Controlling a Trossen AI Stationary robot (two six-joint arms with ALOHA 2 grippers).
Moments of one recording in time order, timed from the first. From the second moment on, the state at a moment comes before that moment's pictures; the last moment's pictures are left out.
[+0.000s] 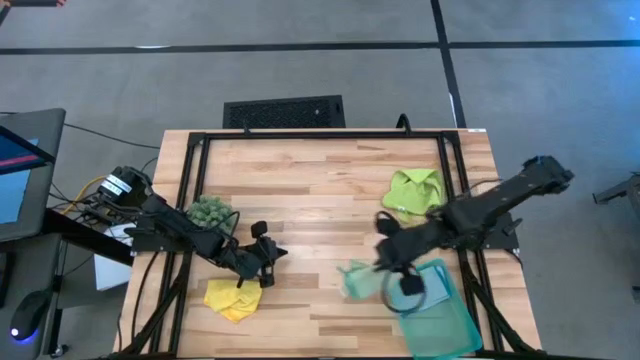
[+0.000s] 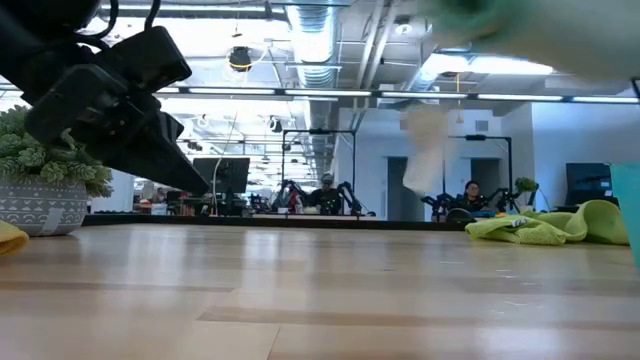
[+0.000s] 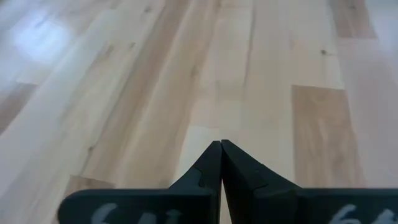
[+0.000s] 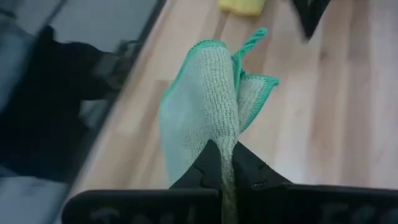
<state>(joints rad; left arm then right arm) -0.49 1.51 0.50 0.26 -0.58 -0.41 0.45 1.31 1.12 -0.63 -0.02 0.15</state>
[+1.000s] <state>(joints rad) -0.41 1.51 0.50 0.49 -0.58 -0.26 1.02 1.28 0.63 -0.28 0.09 1.18</state>
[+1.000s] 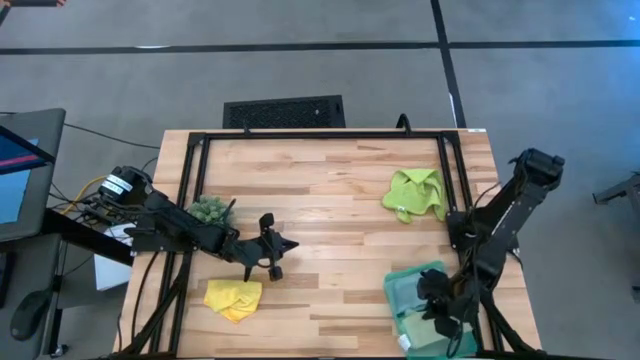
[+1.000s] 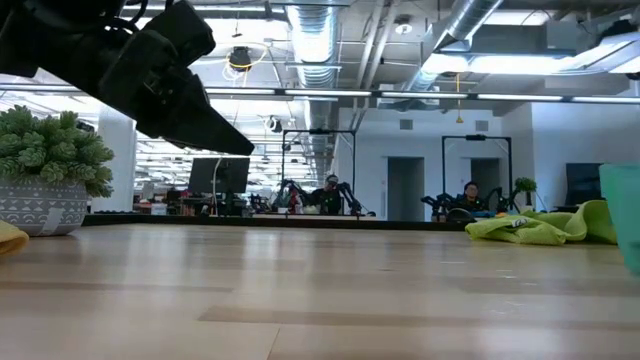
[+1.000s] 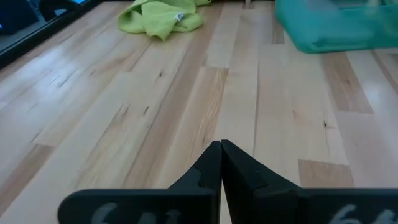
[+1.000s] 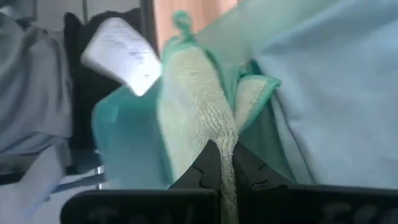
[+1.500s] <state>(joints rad) -0.41 1.51 0.50 0.49 -0.59 -0.32 1.04 1.41 0.60 -0.24 0.24 1.32</state>
